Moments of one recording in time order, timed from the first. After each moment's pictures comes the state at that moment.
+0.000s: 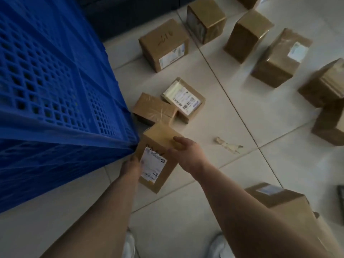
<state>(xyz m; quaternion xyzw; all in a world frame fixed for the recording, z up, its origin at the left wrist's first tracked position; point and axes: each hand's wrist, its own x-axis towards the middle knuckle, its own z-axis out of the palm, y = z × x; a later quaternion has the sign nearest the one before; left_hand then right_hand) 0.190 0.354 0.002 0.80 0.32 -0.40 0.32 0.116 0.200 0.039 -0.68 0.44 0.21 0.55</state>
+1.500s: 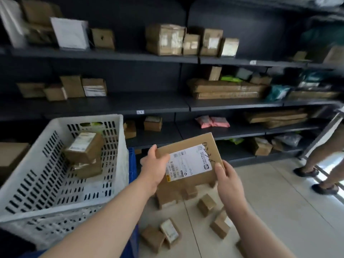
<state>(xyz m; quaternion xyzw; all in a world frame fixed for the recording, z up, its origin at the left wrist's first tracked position) 0.211 0.251 0.723 0.74 -0.01 -0.20 0.64 0.085 0.097 0.730 -0.74 0.35 -0.20 0.55</state>
